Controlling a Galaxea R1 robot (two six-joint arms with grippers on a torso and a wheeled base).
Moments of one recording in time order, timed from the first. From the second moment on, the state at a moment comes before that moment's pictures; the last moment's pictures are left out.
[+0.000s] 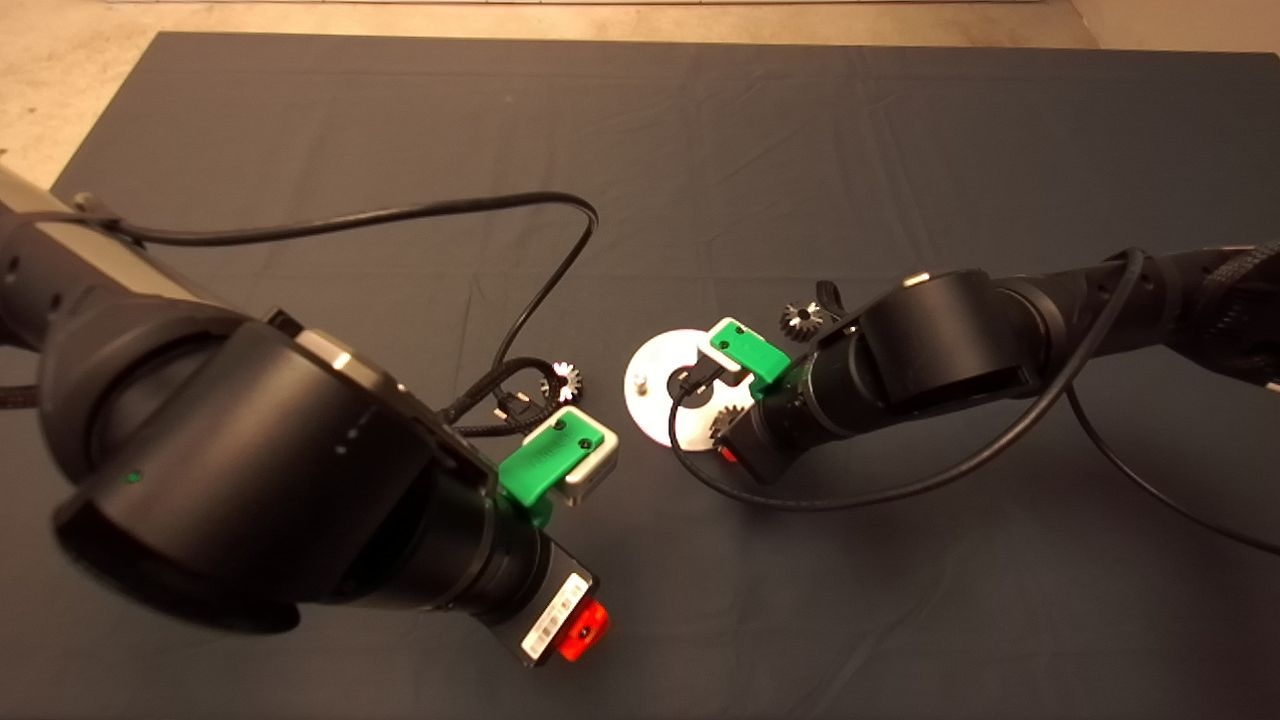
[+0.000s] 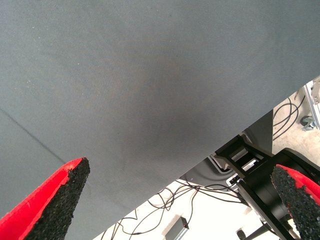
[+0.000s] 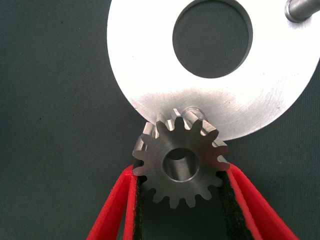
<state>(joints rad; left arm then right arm) -0.47 2.58 -0.42 0.33 1.53 -1.50 0.25 2.65 -0.85 -0.61 -1.47 1.06</state>
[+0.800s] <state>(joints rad) -0.47 2.58 -0.42 0.33 1.53 -1.50 0.26 2.70 -0.88 -0.62 -1.47 1.06</state>
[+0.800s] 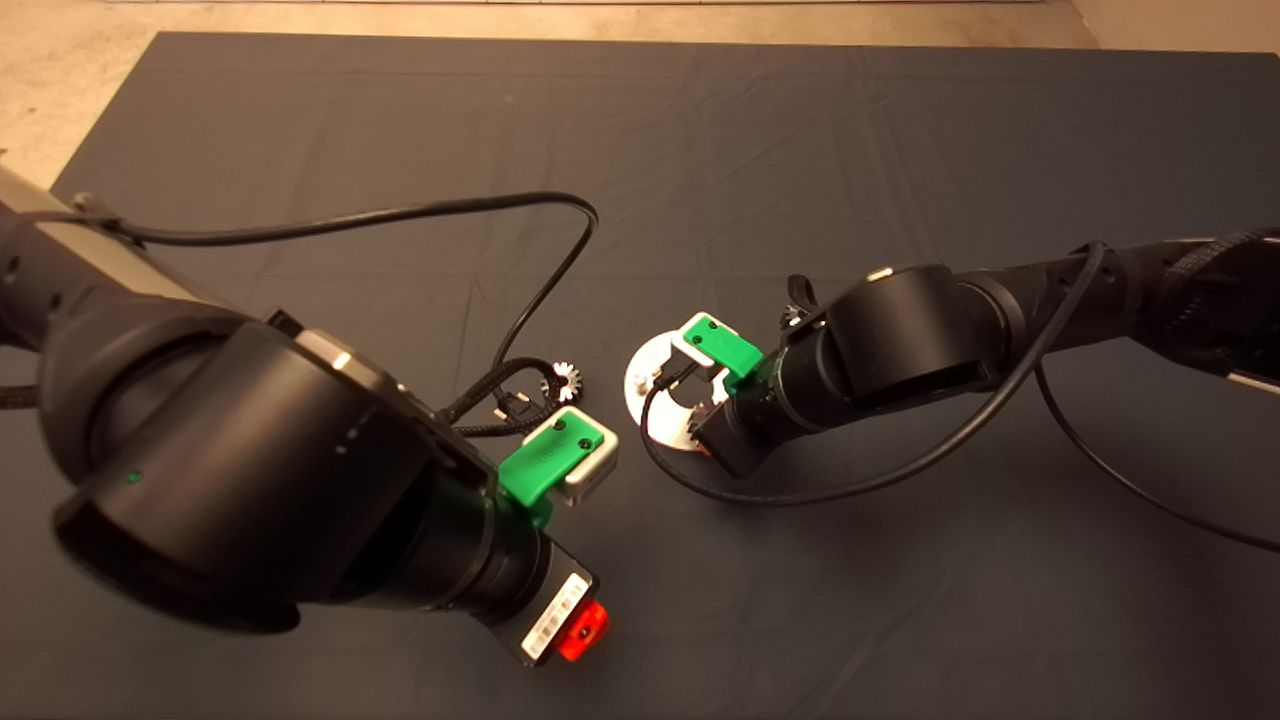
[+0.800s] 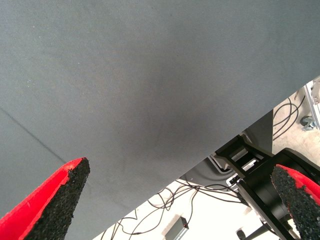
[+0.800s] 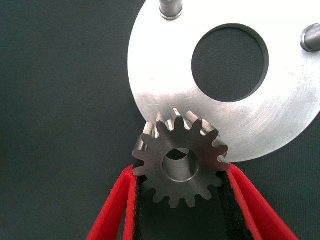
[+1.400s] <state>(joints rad) -0.47 2.58 -0.42 0.33 1.53 -1.50 0.26 2.66 -0.88 -0.63 -1.48 1.04</state>
